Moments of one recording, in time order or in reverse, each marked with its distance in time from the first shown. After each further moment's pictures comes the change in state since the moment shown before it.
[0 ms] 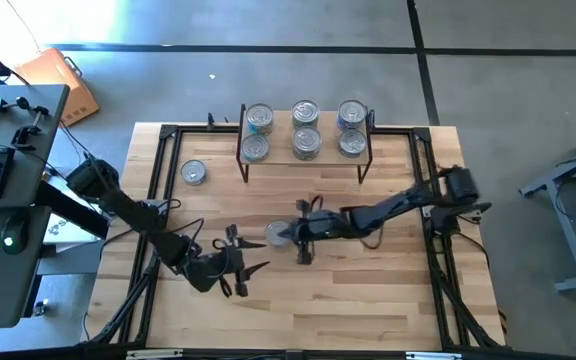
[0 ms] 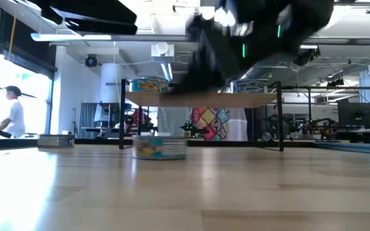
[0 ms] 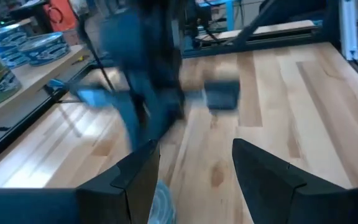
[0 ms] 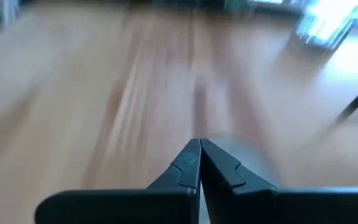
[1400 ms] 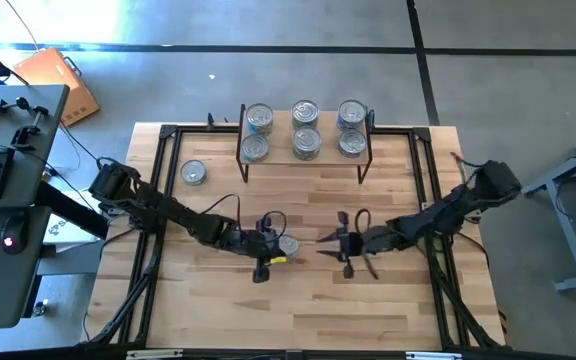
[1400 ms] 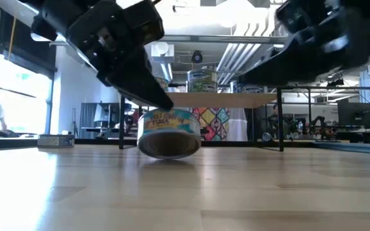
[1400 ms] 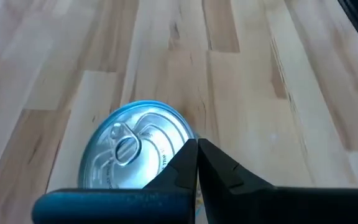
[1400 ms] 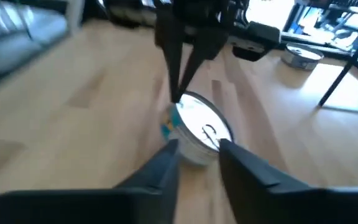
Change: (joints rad) left arm 0.351 0.191 0.107 -0.151 0.711 -0.109; right arm 0.229 -0.340 -0.488 0.285 0.194 0.001
